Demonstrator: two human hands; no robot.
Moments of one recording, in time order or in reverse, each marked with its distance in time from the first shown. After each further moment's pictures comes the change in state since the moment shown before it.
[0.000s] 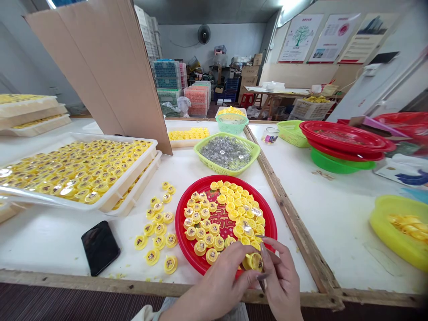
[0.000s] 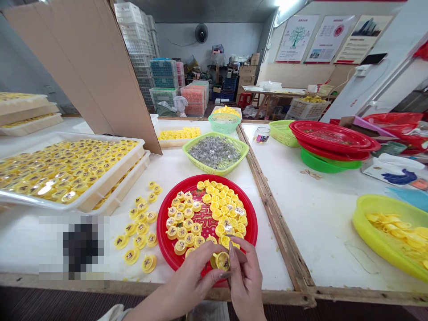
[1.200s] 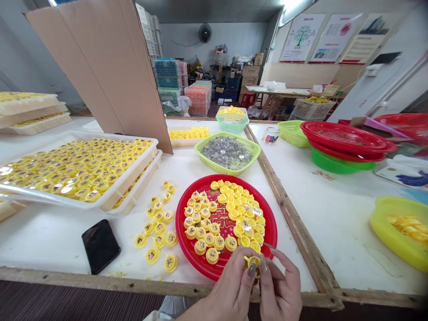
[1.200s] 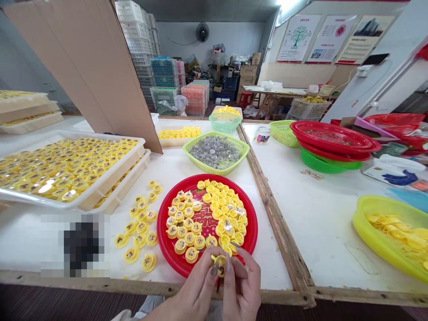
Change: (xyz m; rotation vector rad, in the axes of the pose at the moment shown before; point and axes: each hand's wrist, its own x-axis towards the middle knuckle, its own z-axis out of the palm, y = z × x) left_hand -0.014 -0.004 0.021 -0.210 0.085 -0.010; right_hand -0.030 -0.022 0.036 0.099 0.306 0.073
